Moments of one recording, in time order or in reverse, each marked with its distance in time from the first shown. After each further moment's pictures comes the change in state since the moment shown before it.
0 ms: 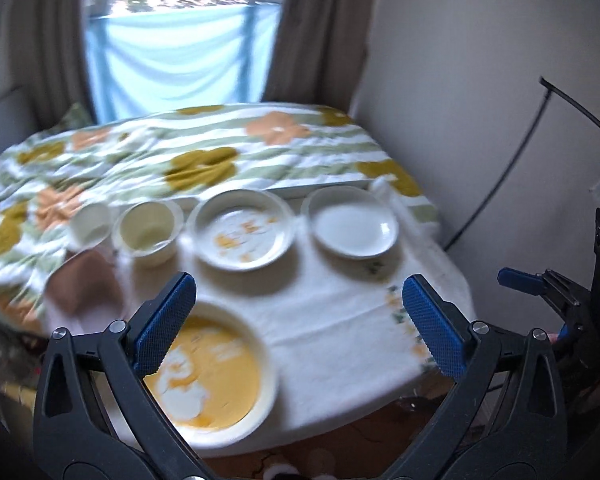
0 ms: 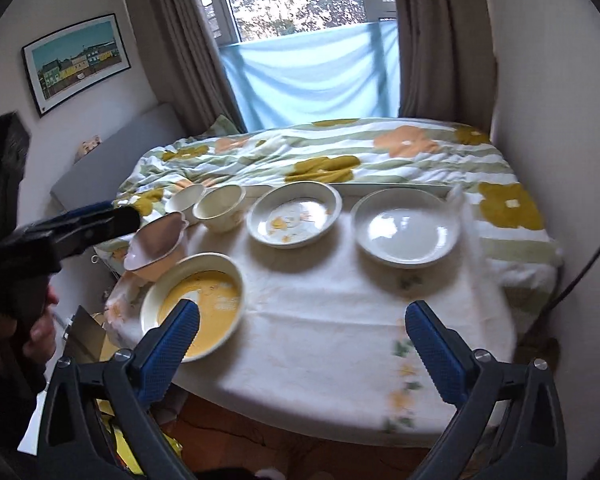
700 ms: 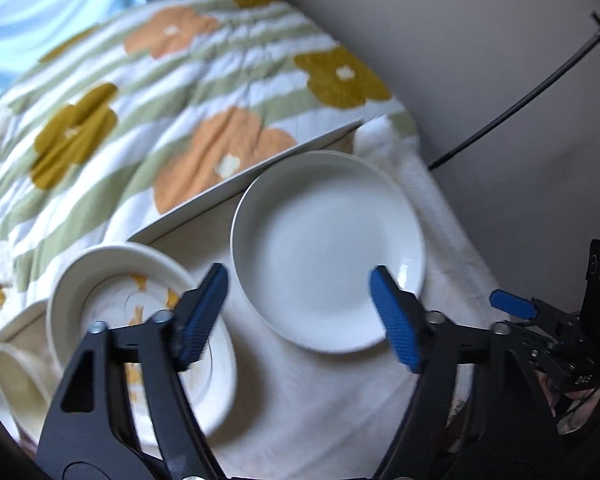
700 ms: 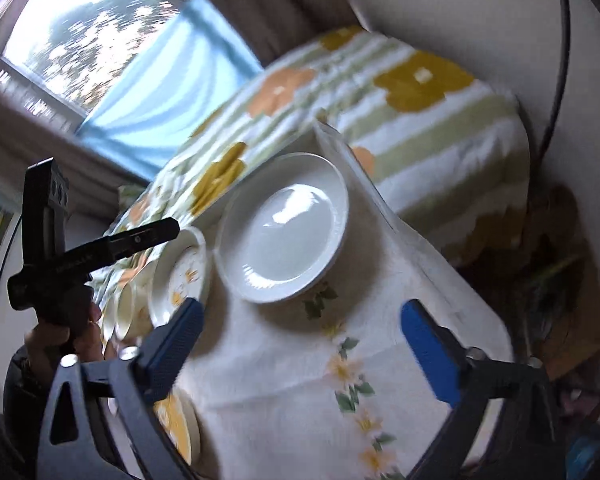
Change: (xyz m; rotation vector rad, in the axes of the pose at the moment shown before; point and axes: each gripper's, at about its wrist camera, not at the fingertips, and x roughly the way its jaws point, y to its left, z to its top) left arm 0.328 -0.022 0.114 0.179 0.517 -0.252; right arm 0.122 -0.167 0.020 0.683 0.136 -0.071
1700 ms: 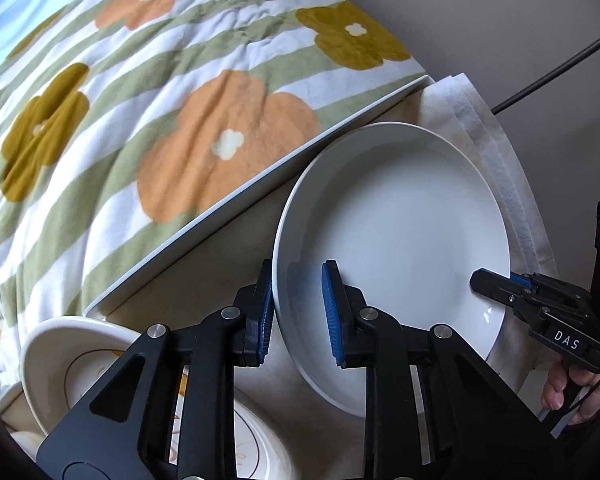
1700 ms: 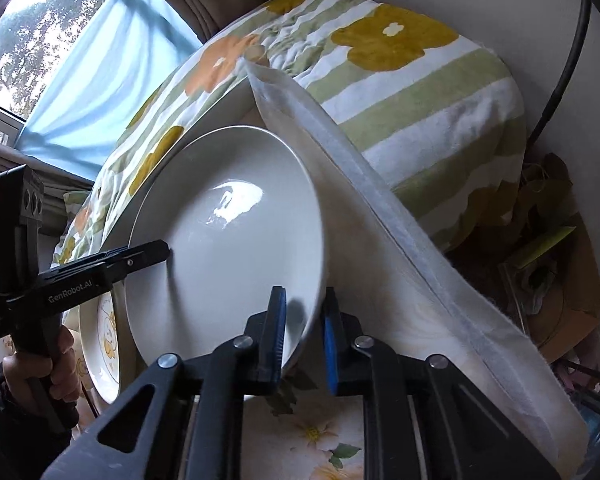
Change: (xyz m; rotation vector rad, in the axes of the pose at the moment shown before) left arm 0.076 0.032 0.021 0.065 0.099 -0.001; right arm 0.095 -0.001 0.033 0.050 0.071 -0.156
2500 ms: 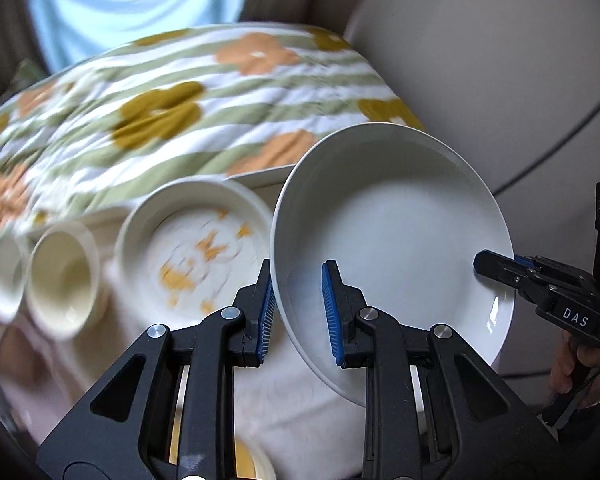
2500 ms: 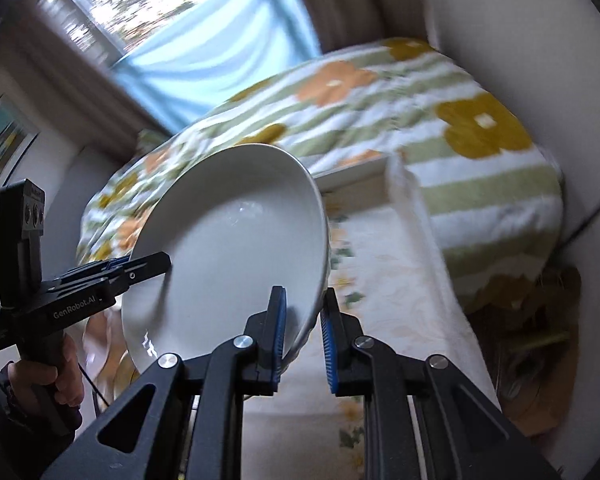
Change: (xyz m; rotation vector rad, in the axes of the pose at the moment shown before) left arm -0.181 -0.042 -0.145 -0.331 -0.323 0.177; right arm -0.118 0.069 -0.018 -0.452 -0.039 0.180
